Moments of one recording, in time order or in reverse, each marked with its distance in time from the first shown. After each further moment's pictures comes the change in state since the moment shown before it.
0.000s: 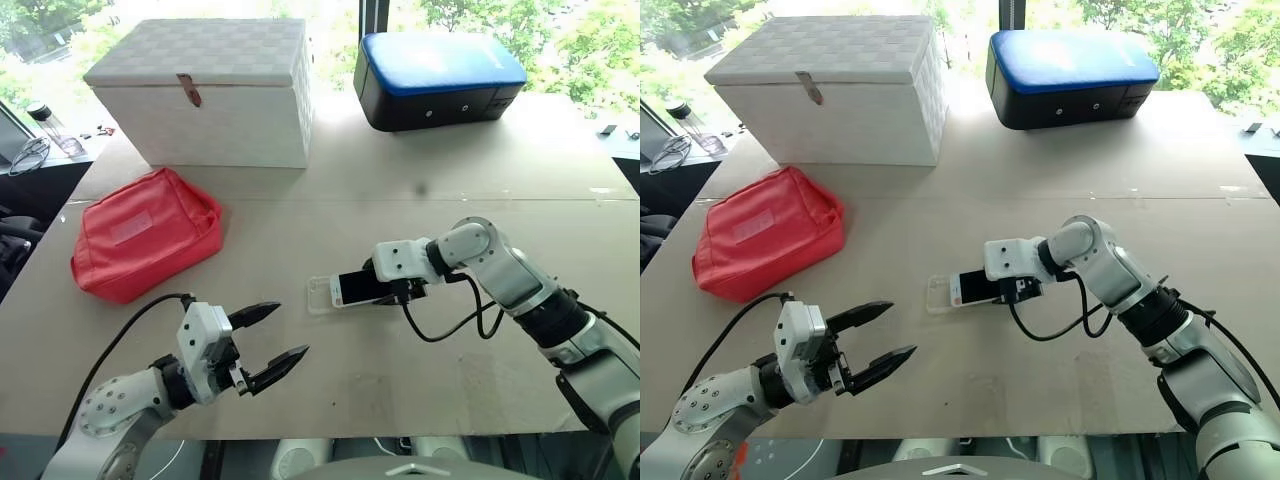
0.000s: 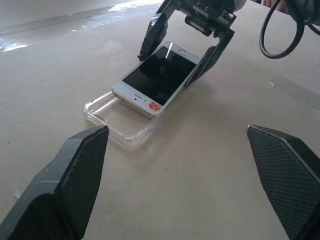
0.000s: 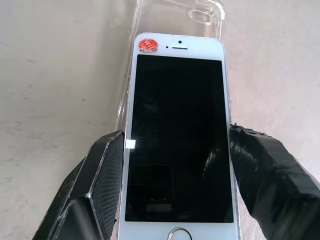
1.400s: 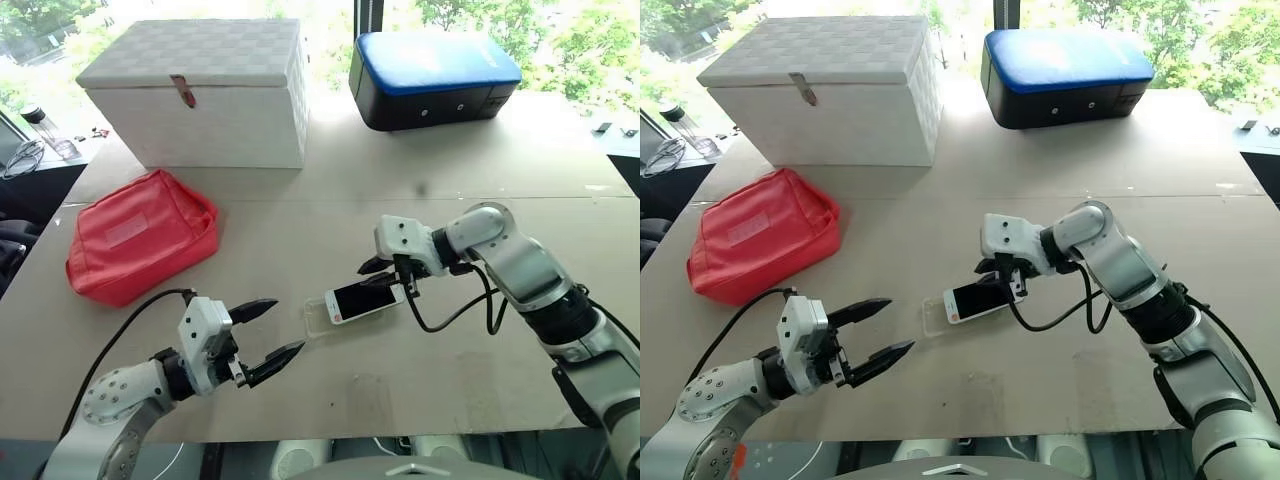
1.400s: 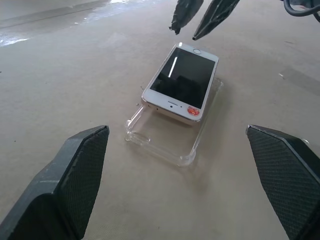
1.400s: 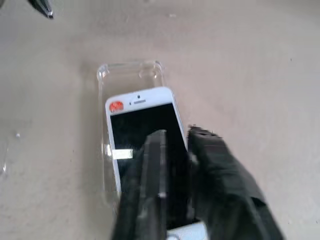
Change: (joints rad) left arm -0.049 0.012 -0.009 0.073 0.023 -0.010 -0.020; right arm -0.017 0.051 -0.110 -0.145 0.181 0.303 -0.001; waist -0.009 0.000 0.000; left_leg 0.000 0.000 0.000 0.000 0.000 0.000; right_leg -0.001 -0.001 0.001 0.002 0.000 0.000
